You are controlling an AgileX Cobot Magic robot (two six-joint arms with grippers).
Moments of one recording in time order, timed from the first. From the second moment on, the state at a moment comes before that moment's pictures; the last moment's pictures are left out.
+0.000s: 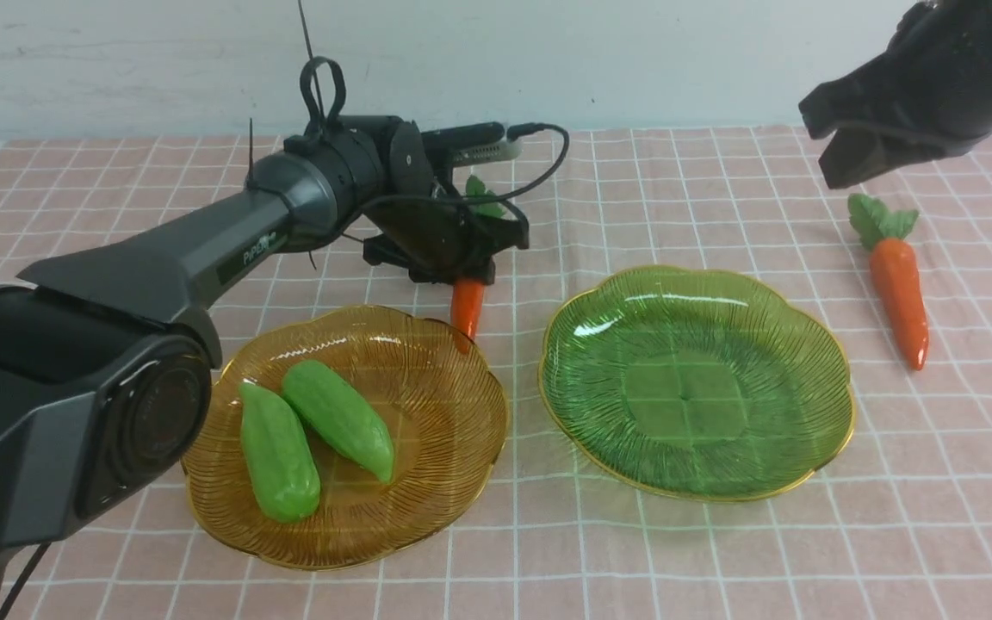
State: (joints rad) right arm 0.24 1.63 -1.65 0.17 1.23 -0.08; left arm -0.34 2.43 -2.08 -0.20 0.72 -0.20
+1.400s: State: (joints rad) right arm -0.14 2.20 -1.65 0.28 0.90 -0.12; left arm -0.57 2.36 -2.39 -0.23 1.23 -0.25
